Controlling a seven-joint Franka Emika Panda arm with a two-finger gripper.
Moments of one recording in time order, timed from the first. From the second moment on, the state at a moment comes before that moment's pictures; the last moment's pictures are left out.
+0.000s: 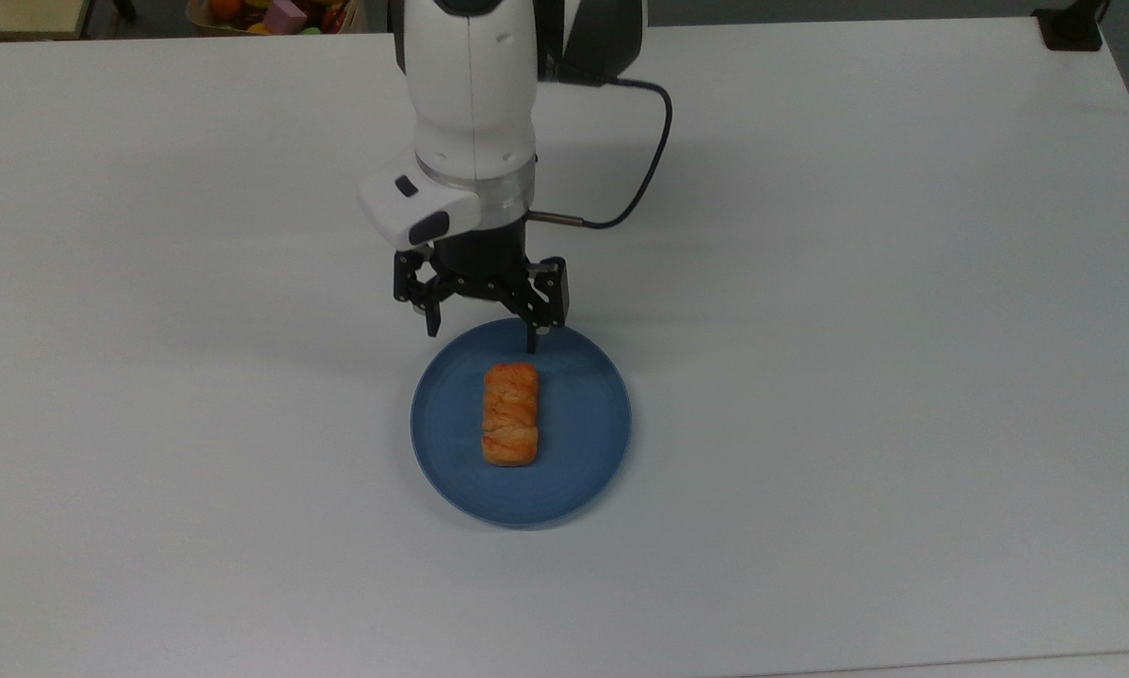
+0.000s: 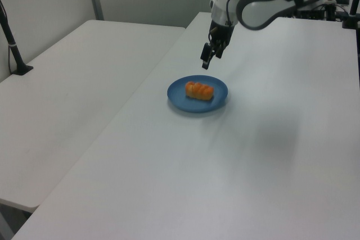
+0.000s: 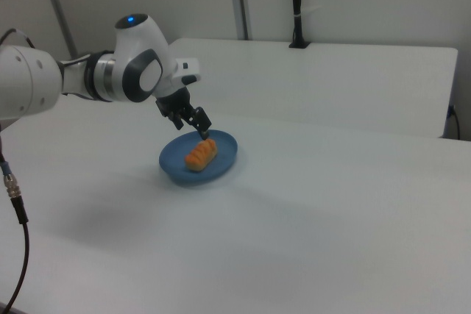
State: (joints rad) arm 0.20 0.46 -0.10 -1.55 -0.01 2.30 0.24
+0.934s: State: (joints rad) arm 0.22 0.64 -0.10 -1.54 -0.03 2.55 0.24
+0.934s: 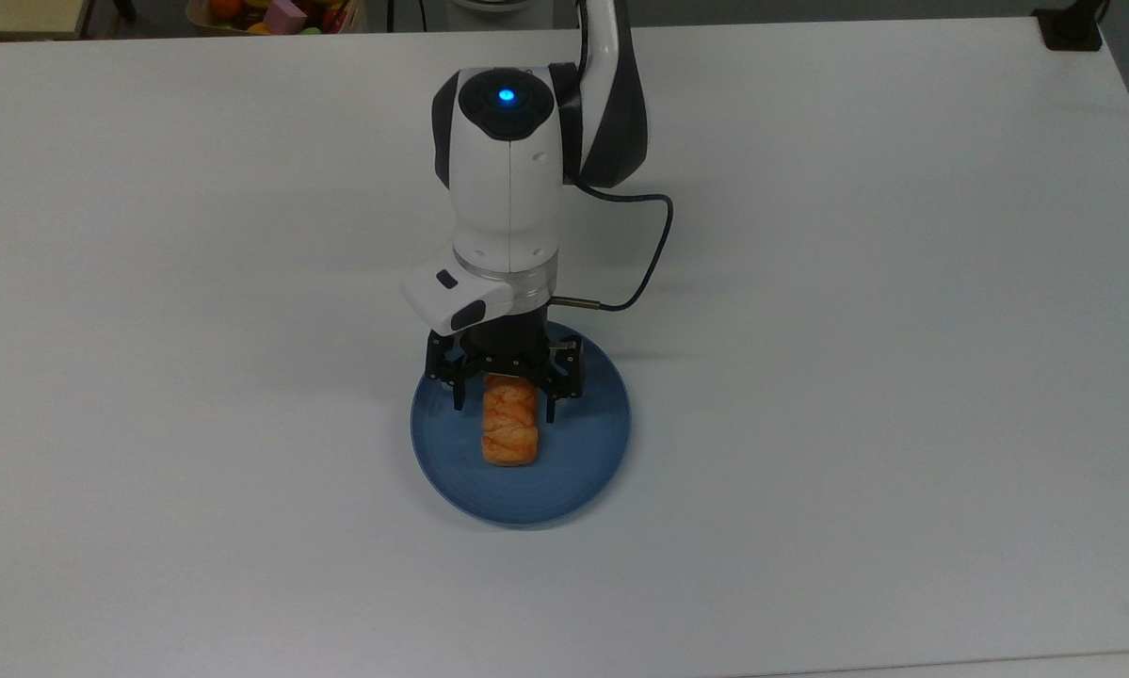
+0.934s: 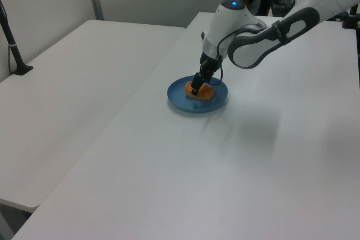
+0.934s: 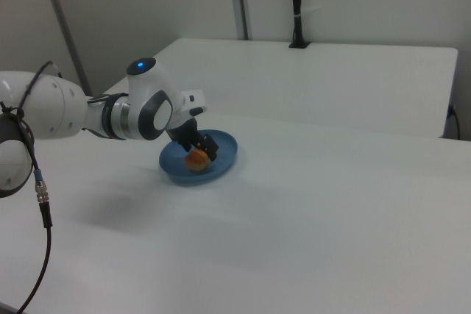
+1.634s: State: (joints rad) arm 0.22 0.65 -0.10 -1.53 -0.03 2.55 0.24
